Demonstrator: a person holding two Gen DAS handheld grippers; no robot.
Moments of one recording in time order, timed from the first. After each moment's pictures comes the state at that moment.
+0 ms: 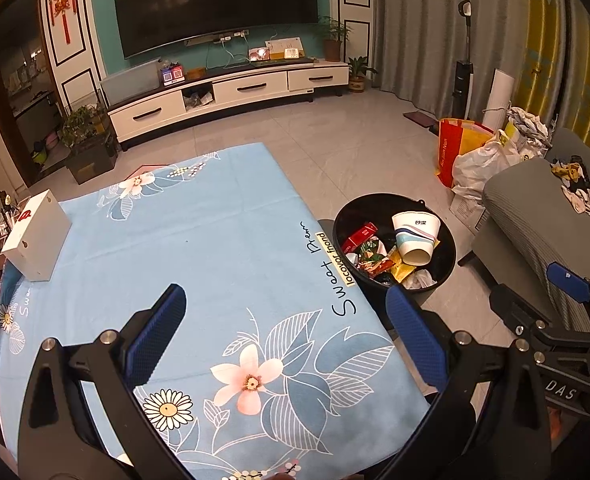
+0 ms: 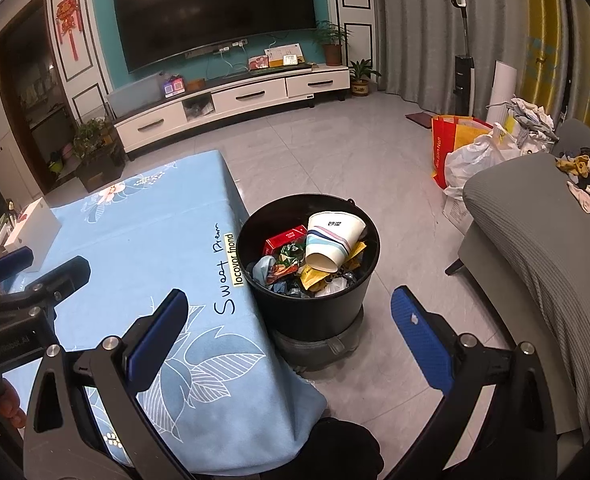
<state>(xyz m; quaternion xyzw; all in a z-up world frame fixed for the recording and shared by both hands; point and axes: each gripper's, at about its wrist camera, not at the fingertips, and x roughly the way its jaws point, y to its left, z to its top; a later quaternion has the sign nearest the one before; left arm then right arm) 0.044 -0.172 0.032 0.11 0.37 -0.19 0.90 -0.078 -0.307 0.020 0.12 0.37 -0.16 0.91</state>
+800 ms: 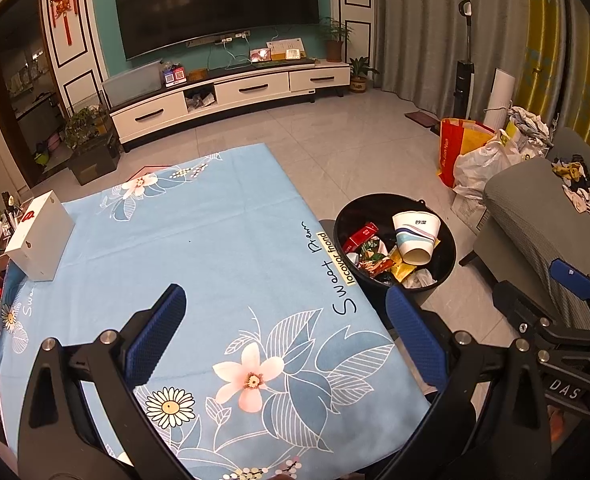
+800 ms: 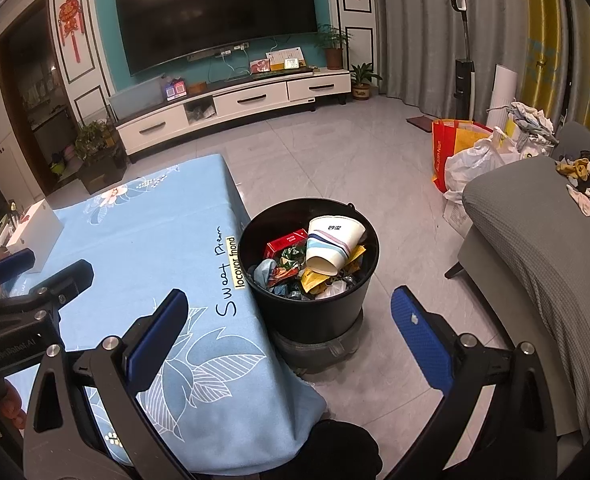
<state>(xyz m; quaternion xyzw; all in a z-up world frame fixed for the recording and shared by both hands) 0.041 -0.171 0.034 0.11 0.37 -0.19 0.90 -0.077 -0.305 0.024 0.12 0.36 -0.16 0.91</state>
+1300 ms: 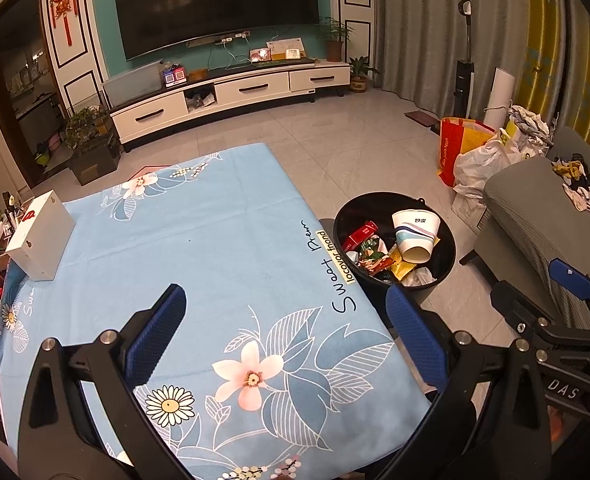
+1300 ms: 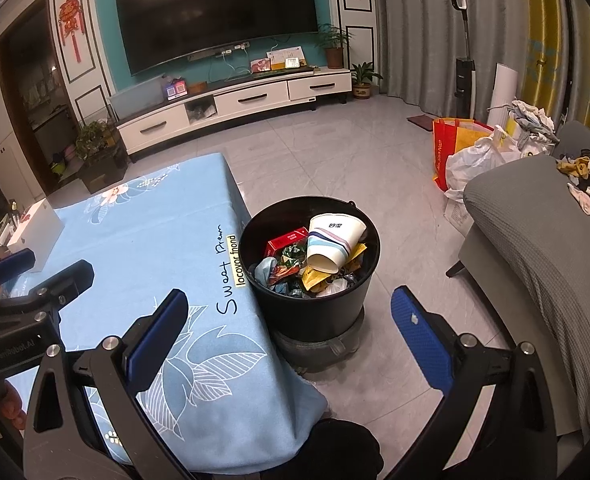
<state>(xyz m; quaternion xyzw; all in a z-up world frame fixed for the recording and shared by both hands) 0.040 -0.169 0.034 0.11 0.37 -0.19 0.90 -0.080 -0.305 0.026 0.12 0.36 -0.16 0.91</state>
